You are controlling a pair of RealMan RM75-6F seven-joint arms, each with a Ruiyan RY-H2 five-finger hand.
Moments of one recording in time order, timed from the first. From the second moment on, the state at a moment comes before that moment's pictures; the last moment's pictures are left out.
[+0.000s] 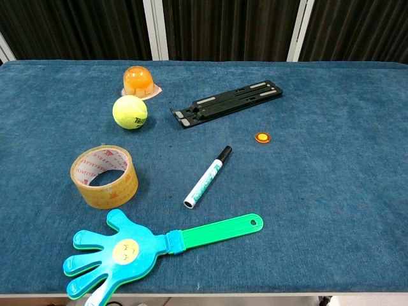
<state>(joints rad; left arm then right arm) -0.10 -1.15 -0.07 -1.60 1.45 1.50 0.15 0.01 -1.09 0.02 -1.70 -1.61 1.57 -0.21</state>
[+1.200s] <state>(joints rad) -0.08 -1.16 -0.07 -1.61 1.44 1.52 0.18 0.15 -1.16 0.08 -1.51 -1.51 1.32 0.08</state>
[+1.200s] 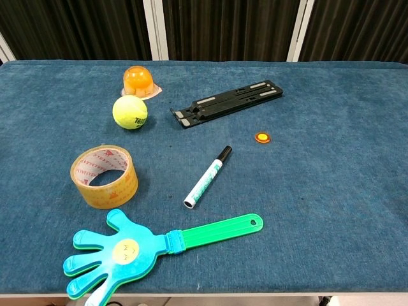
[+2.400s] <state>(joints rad) -0.09 -1.16 -0.09 -1.60 1.42 1.51 0.18 0.72 -1.54 0.21 -1.21 -1.24 0.69 0.01</state>
